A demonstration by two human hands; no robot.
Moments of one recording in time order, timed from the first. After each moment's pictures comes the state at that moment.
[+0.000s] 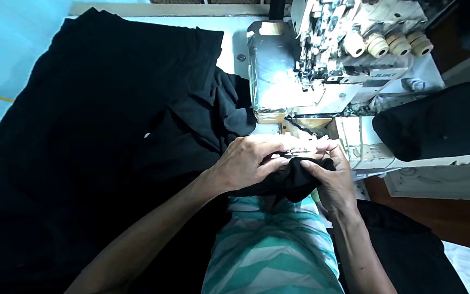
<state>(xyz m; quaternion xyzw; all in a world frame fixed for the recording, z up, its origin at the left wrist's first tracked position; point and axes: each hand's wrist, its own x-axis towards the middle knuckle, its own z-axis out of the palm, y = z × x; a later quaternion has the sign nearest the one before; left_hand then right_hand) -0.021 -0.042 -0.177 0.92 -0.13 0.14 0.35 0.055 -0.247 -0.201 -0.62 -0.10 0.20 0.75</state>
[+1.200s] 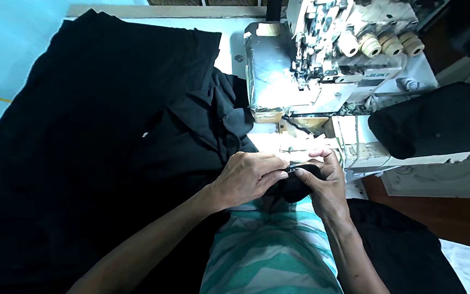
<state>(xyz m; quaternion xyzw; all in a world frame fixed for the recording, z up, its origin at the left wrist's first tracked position) -0.041 -0.061 -0.182 0.91 -0.14 0.16 0.35 0.035 -0.252 -0.202 -0.61 -0.16 0.21 0.75</state>
